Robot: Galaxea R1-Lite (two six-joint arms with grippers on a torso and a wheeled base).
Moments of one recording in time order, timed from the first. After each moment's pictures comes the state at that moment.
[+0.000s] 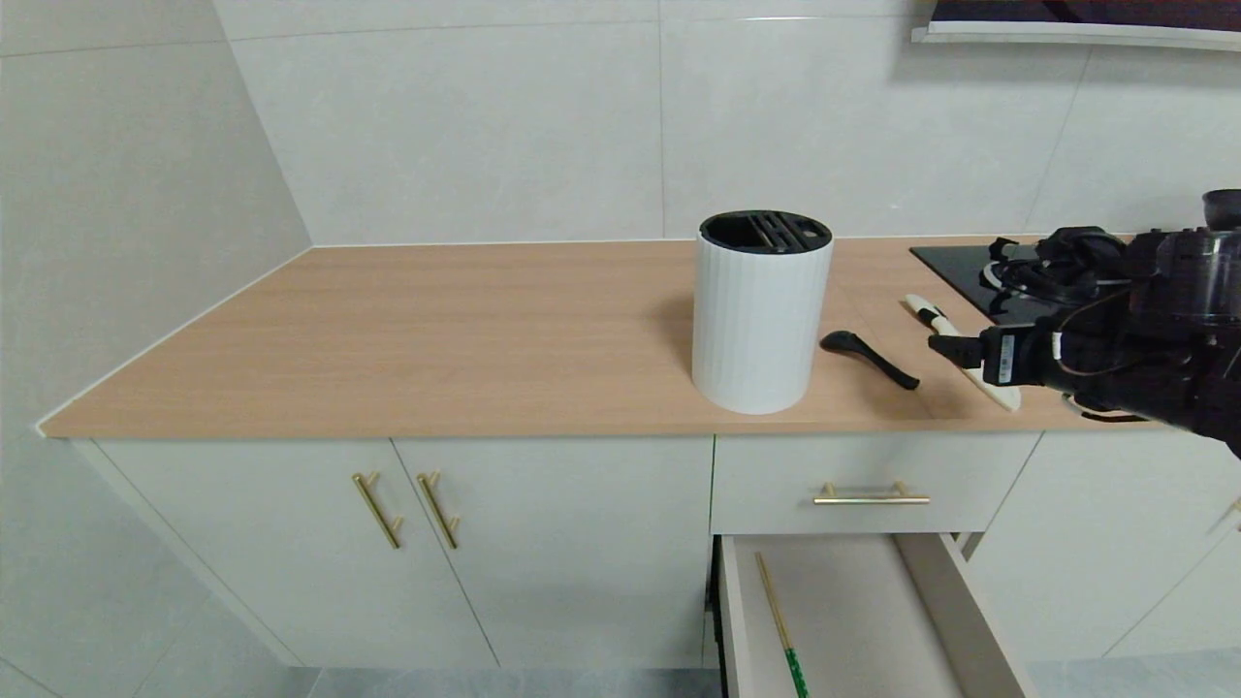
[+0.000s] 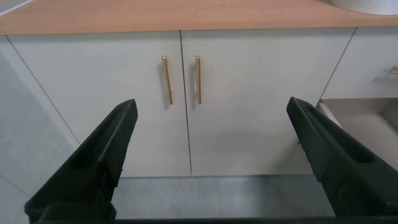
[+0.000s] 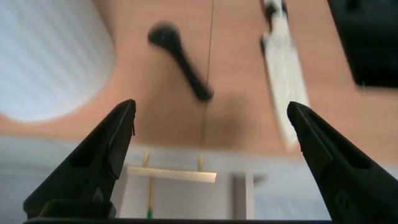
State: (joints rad) left arm 0.00 0.00 0.00 0.00 -0.02 0.00; right arm 0.10 1.73 -0.96 -0.51 -0.01 -0.02
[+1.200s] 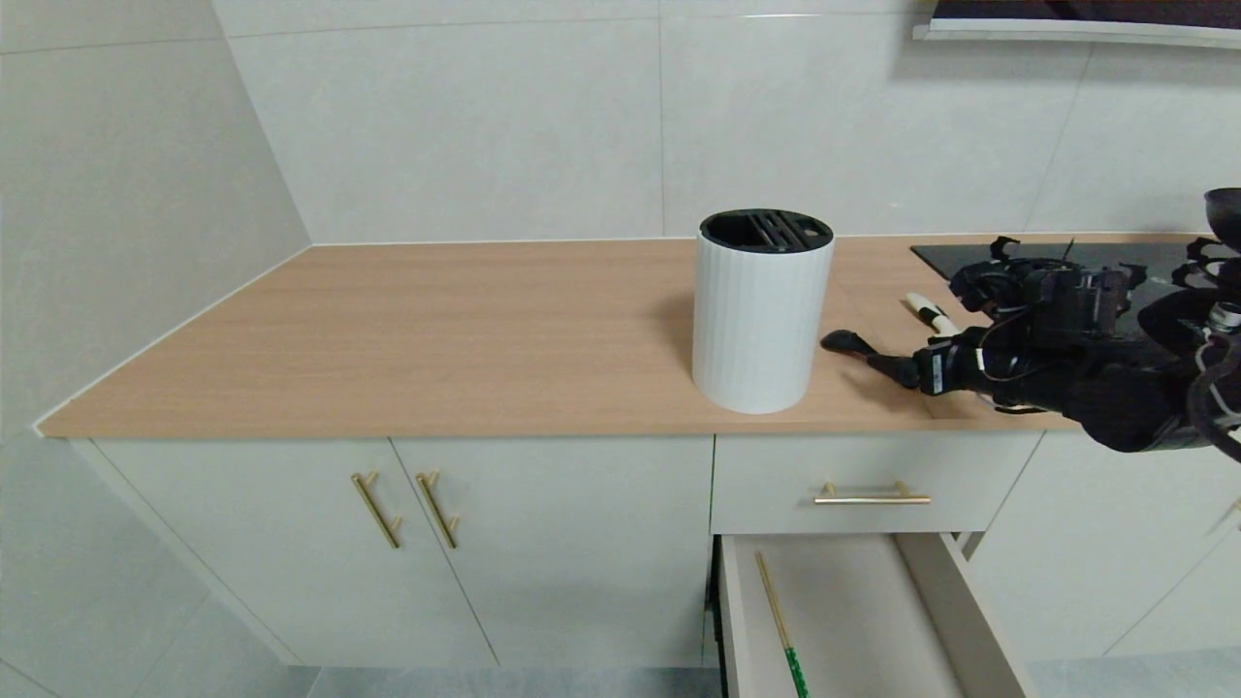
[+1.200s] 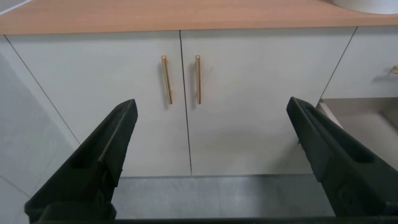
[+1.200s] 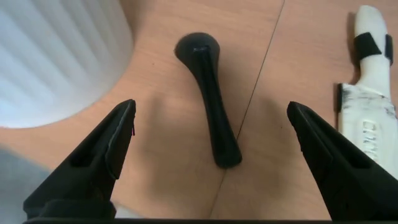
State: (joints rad) left arm 0.00 0.00 0.00 0.00 -0.02 0.00; right arm 0.05 2.07 -1.17 -0.62 0.28 -0.15
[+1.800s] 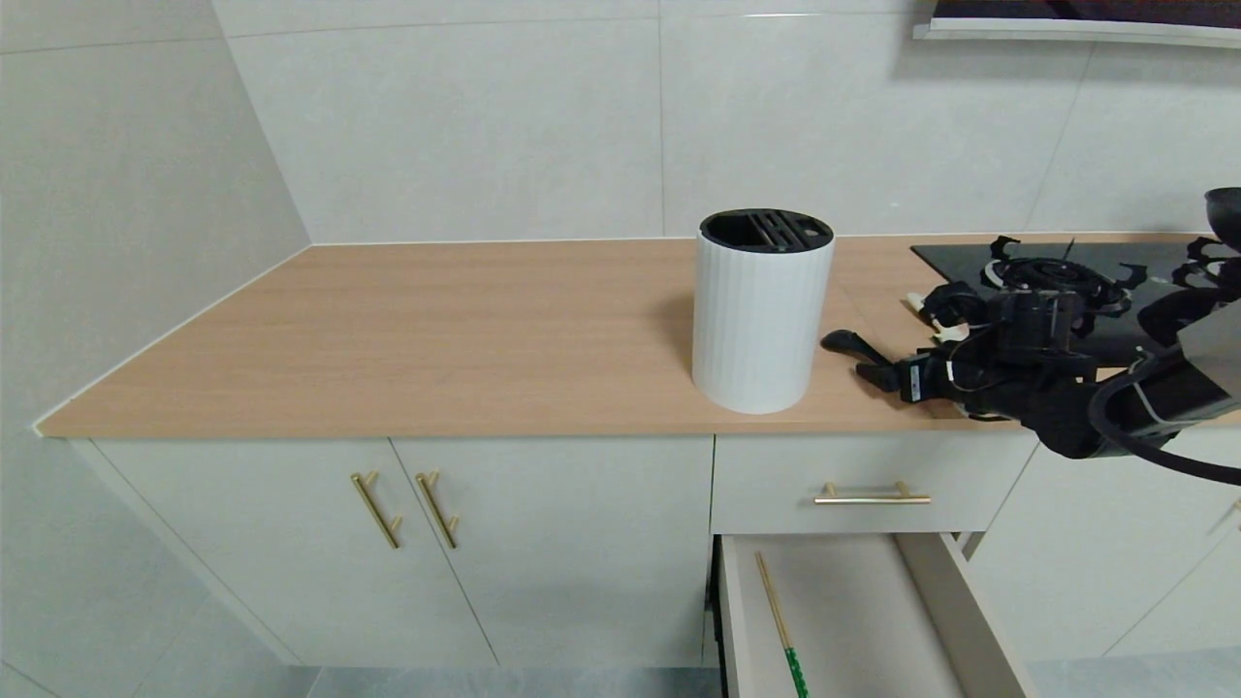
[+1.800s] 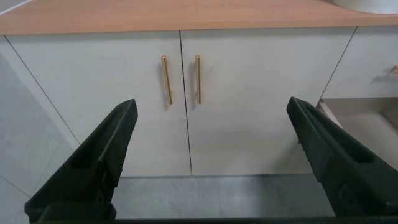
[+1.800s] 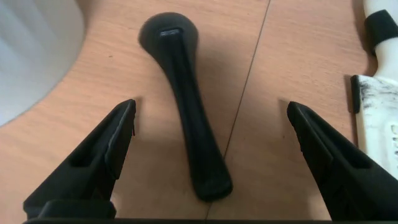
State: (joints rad) left arm 0.00 0.00 0.00 0.00 -0.02 0.00; right arm 0.06 2.20 -1.25 -0.67 0.21 -0.15
